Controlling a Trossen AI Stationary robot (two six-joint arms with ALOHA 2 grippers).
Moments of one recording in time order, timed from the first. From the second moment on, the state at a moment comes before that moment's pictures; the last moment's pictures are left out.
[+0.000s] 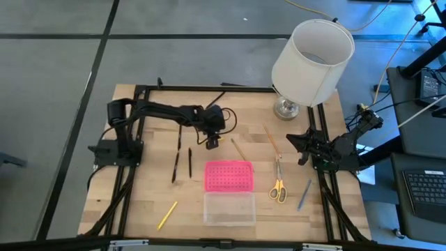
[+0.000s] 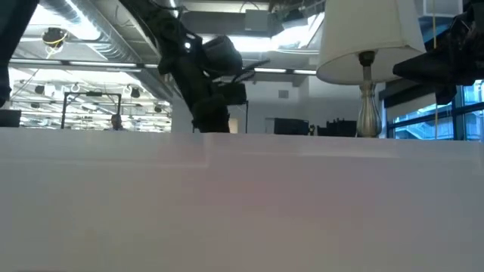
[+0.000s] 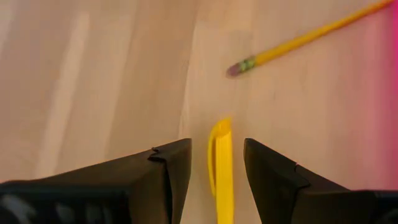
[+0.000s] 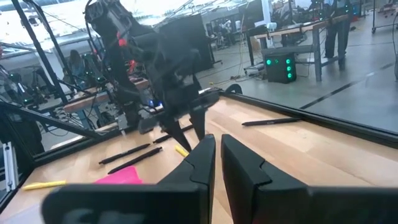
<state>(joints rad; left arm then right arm) 0.28 1.83 1.10 -0.30 0.09 0.09 0.66 0.00 0.01 0.06 1.07 0.23</state>
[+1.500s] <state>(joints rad) 0.28 1.92 1.11 -0.40 0.12 0.07 0.66 0.00 0.01 0.04 1.08 0.23</state>
